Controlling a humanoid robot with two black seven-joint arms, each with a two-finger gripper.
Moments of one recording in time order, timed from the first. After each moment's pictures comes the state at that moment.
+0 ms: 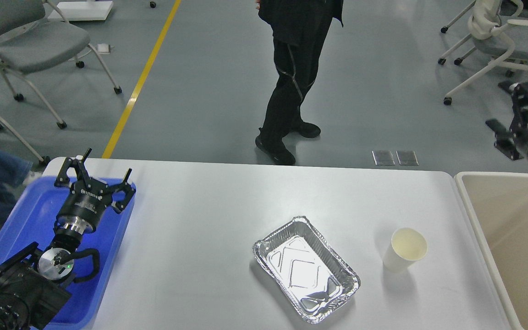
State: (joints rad) left arm -0.57 0.28 -0.93 -0.27 -0.13 -0.79 -0.32; right arm 0.91 -0.81 0.28 0.77 -0.28 0.10 0.41
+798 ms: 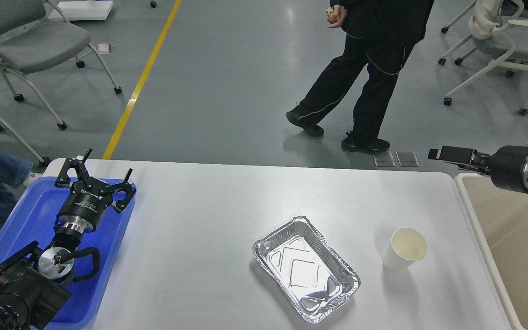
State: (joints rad) left arm -0.57 0.28 -0.93 -0.27 -0.13 -0.79 -0.32; right arm 1.33 -0.89 -0.44 1.06 -0.87 0.11 0.41
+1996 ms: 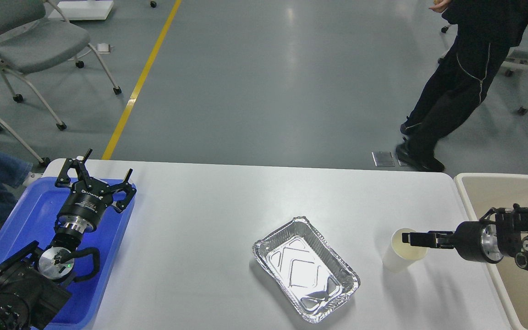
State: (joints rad) left arm -0.57 0.28 -0.93 -0.27 -0.13 -0.79 -0.32; right arm 1.05 -0.72 -0.47 0.98 -1.05 0.00 0.41
